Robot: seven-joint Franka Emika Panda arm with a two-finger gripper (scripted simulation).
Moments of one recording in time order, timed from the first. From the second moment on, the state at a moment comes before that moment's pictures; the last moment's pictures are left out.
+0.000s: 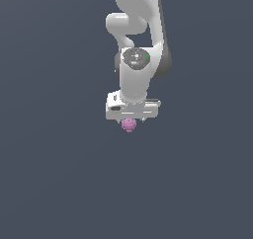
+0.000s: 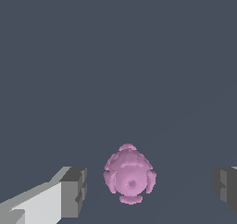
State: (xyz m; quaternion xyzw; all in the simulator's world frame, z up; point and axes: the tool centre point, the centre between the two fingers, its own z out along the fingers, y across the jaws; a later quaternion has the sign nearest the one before) arm -0.009 0.018 0.160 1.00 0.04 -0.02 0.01
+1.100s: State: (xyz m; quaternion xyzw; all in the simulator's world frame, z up) arm -0.012 0.008 0.159 1.00 0.03 -0.02 0.00
